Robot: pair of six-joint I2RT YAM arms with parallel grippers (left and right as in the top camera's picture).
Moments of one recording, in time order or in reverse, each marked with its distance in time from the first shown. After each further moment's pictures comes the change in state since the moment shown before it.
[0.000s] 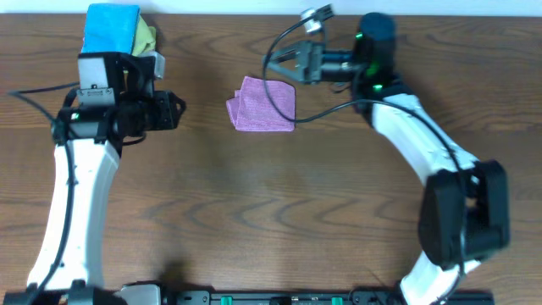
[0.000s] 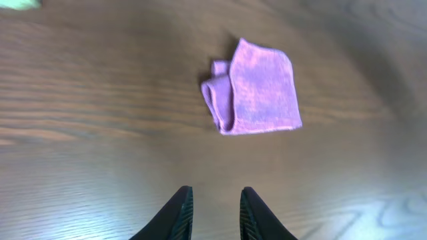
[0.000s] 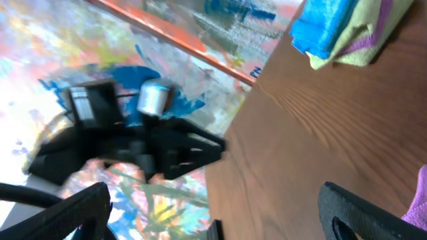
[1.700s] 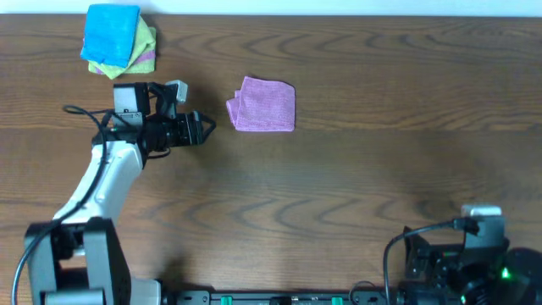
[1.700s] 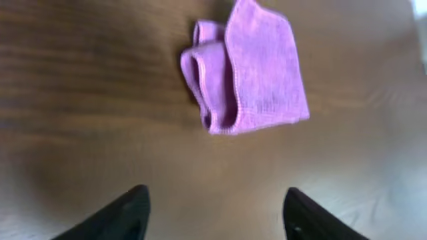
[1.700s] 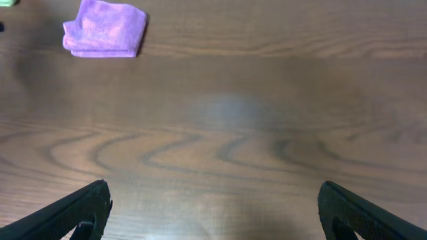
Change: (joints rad) left arm -0.005 0.159 -0.341 0.517 0.184 -0.093; right arm -0.303 -1.423 -0.261 -1.756 1.100 -0.973
